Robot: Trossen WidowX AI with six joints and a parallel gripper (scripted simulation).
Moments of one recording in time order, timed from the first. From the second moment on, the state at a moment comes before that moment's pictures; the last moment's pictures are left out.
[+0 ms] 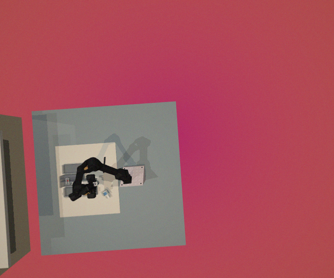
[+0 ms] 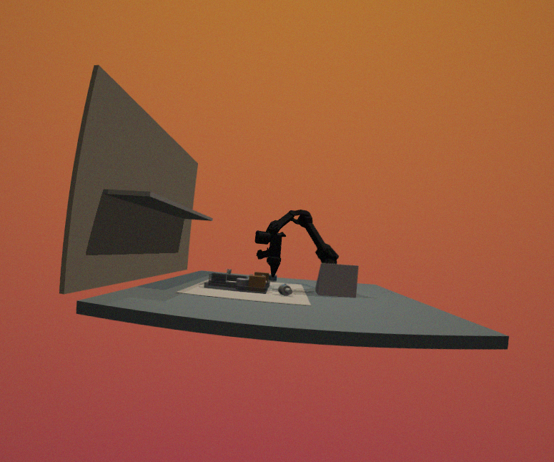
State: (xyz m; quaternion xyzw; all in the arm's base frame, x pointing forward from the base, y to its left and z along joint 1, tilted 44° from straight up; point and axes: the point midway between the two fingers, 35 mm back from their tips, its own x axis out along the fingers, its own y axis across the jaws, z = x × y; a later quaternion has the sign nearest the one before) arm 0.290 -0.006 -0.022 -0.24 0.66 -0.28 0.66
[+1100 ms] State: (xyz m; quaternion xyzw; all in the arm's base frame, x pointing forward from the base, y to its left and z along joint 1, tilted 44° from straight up) arm 0.295 -0.018 -0.034 -0.24 0.66 -0.28 0.66
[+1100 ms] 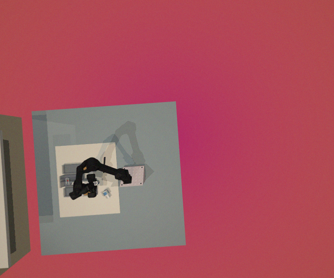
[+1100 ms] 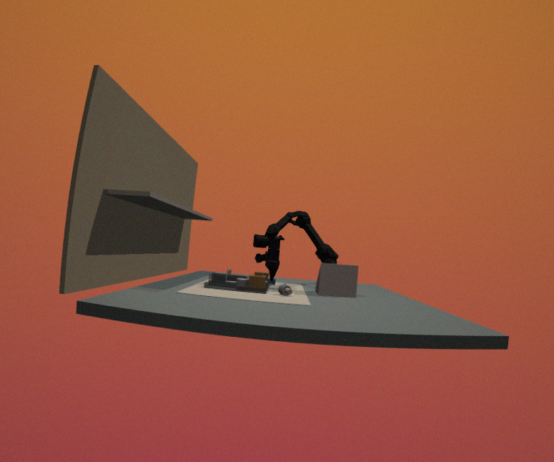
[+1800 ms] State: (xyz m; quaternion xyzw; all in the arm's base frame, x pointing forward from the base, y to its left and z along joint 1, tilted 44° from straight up) arm 0.300 -0.019 -0.034 -0.24 0.66 -0.28 0.65
